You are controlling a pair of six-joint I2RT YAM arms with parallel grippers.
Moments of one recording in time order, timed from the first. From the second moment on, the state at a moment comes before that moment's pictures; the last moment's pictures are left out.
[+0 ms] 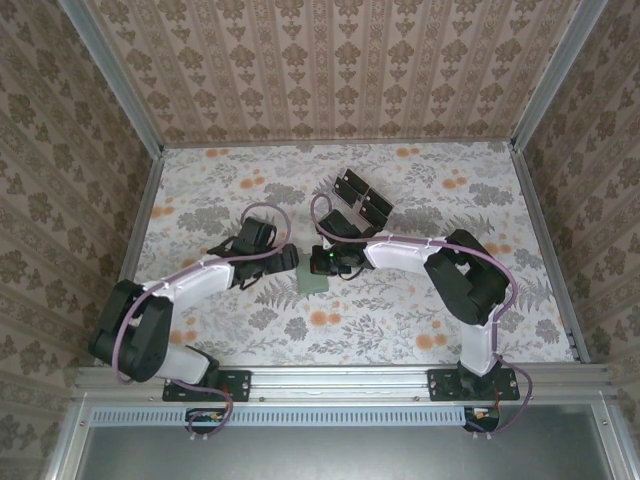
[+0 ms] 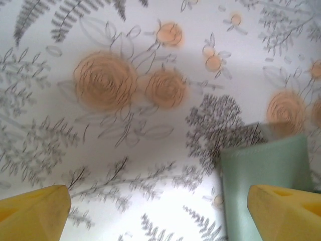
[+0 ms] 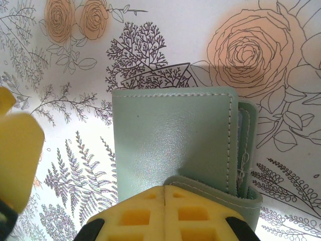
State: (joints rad) left arm -0.53 1.43 0.73 -0.27 -0.03 -0.58; right arm 0.75 1.92 1.20 -0.27 -0.24 0.74
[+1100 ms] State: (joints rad) left arm -0.58 1.56 0.75 -0.24 -0.05 -0.58; right arm 0.75 1.89 1.19 -0.25 -0.25 0.74
